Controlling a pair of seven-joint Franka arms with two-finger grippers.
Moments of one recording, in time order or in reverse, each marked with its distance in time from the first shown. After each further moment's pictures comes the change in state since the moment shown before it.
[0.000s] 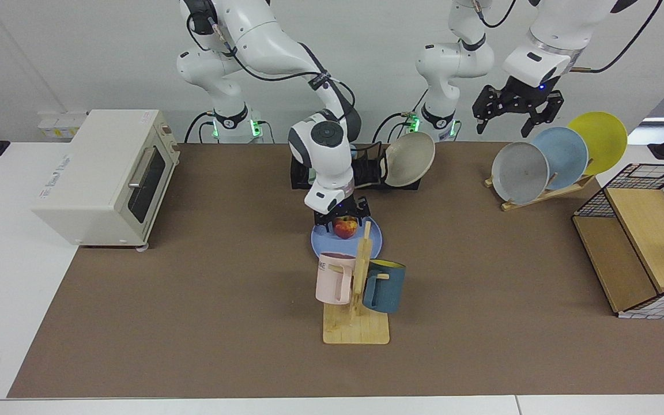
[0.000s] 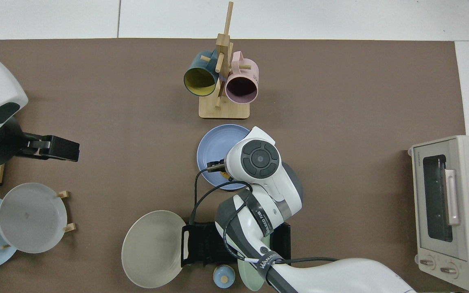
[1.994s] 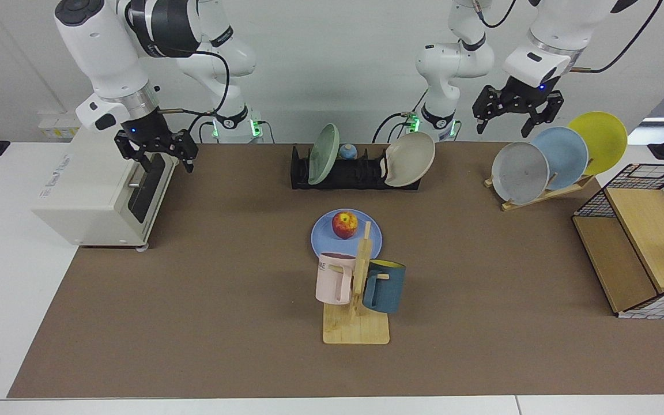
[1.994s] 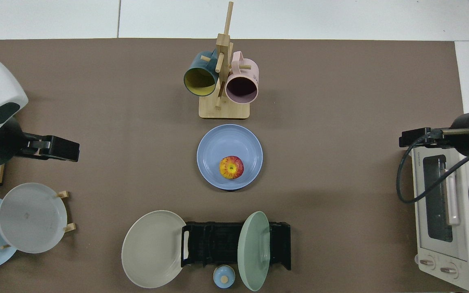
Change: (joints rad) left arm 0.000 0.000 0.000 0.000 0.000 -0.001 0.000; right arm -0.586 -0.492 -0.032 0.044 -0.060 -0.634 -0.402
